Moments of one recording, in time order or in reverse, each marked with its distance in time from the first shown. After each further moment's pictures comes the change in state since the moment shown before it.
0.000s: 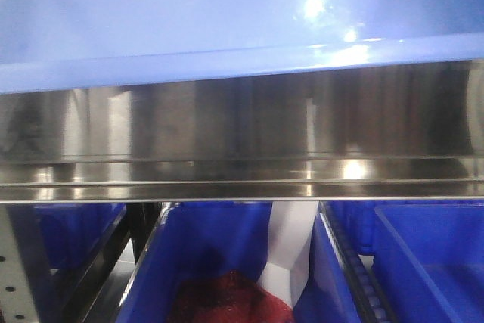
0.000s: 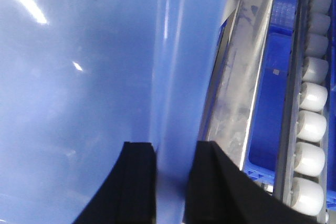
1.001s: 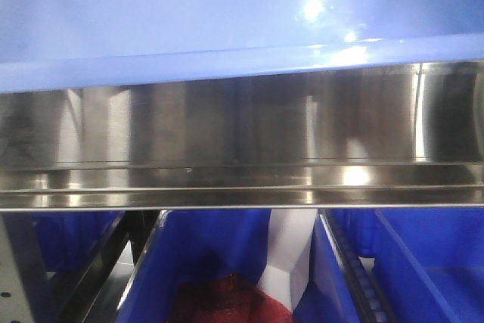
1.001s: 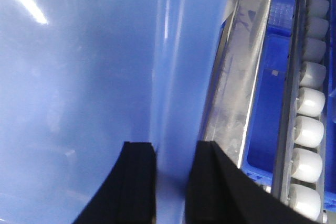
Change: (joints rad) left arm 0.000 0.000 0.000 -0.004 -0.011 0.000; right arm 0.000 0.000 0.000 0.000 0.007 0.000
